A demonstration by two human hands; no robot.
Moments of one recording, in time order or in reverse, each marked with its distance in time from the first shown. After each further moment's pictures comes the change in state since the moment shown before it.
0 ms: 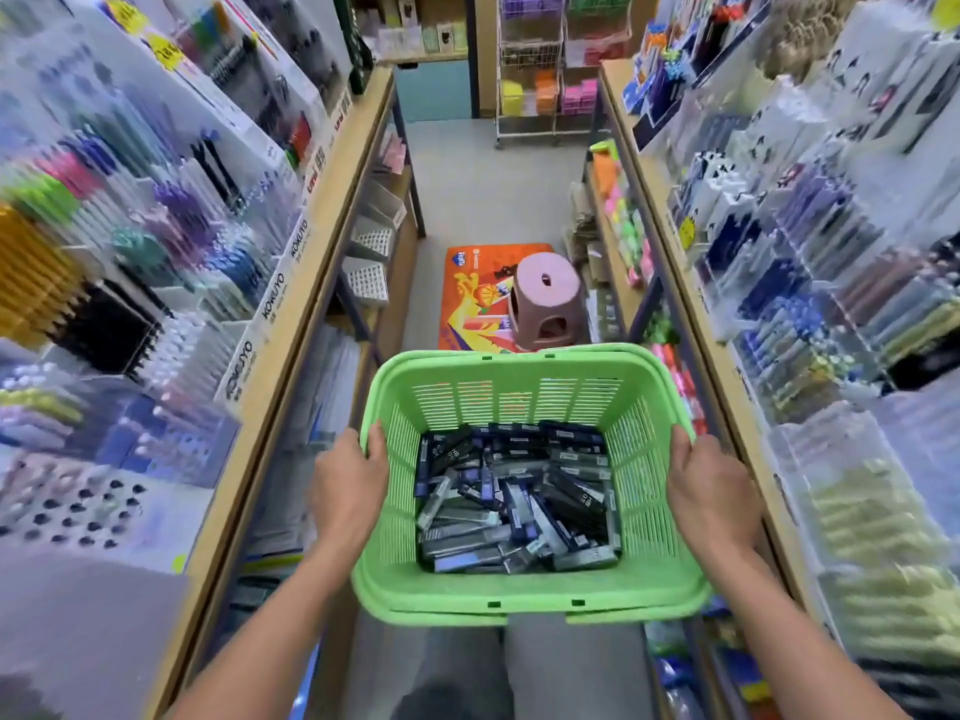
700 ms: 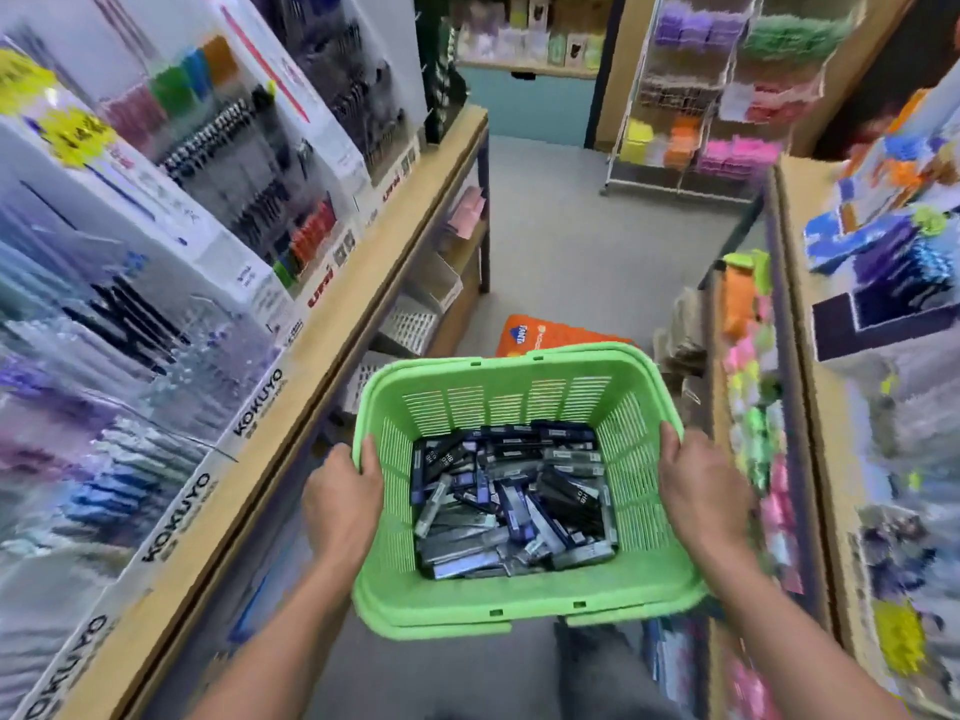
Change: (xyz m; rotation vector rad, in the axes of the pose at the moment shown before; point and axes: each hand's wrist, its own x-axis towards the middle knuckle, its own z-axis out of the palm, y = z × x) left_hand 0.460 0.167 0.164 -0.016 0.126 -0.323; right_hand 0.534 -0.280 0.179 -0.089 -0.099 -0.295
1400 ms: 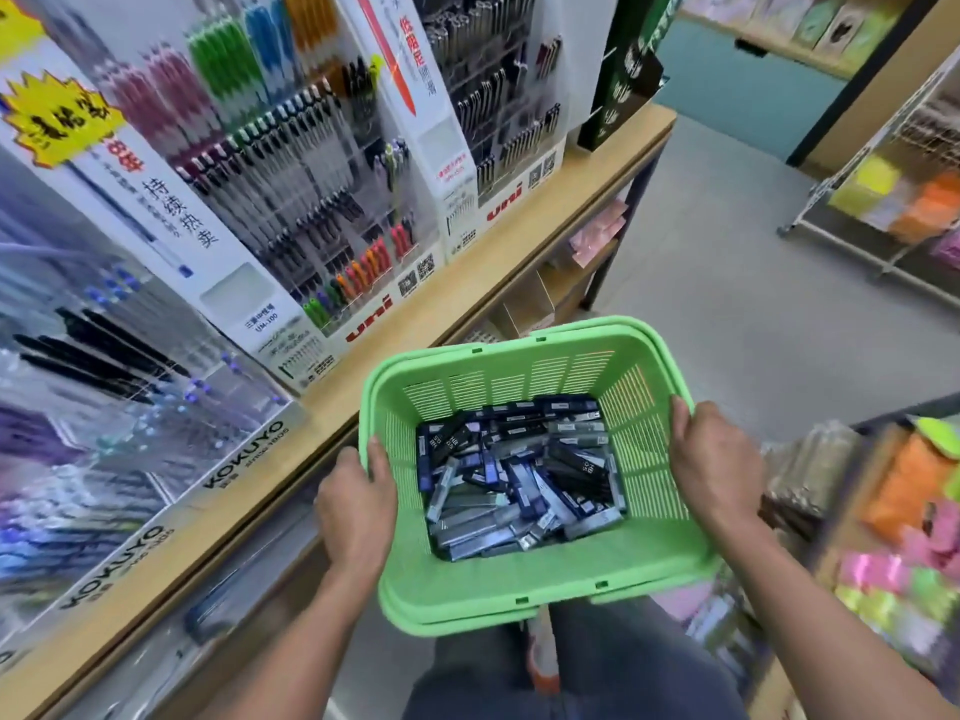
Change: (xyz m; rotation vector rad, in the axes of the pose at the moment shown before) left_hand 0.169 0.093 0.085 -0.085 0.201 -0.421; right_hand 0.321 -0.185 0.092 -0.054 -0.199 -0.438
